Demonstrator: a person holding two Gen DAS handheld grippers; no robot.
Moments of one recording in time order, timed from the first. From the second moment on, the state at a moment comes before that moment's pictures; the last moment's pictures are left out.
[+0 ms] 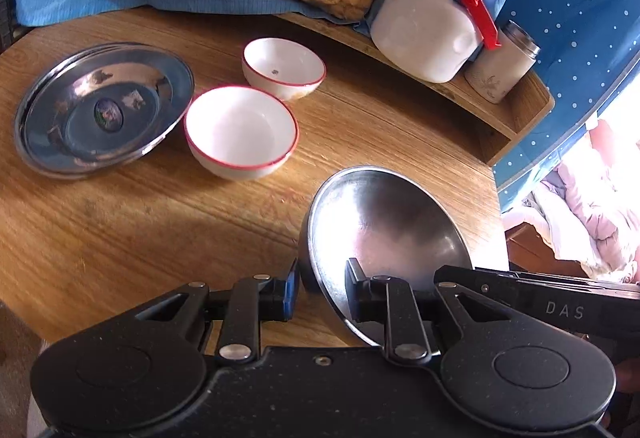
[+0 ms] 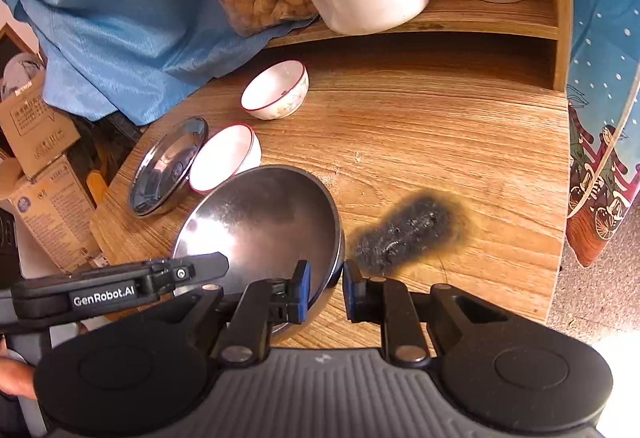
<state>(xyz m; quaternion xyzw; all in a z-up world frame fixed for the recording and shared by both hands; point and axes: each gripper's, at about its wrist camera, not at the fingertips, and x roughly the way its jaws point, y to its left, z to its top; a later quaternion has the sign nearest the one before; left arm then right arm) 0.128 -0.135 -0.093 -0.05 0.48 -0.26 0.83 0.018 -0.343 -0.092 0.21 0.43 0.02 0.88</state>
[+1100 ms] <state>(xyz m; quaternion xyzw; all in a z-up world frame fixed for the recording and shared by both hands) 0.193 -0.093 -0.089 -0.10 0.46 -0.29 0.84 0.062 -0.320 -0.072 0.16 0.43 -0.03 0.89</state>
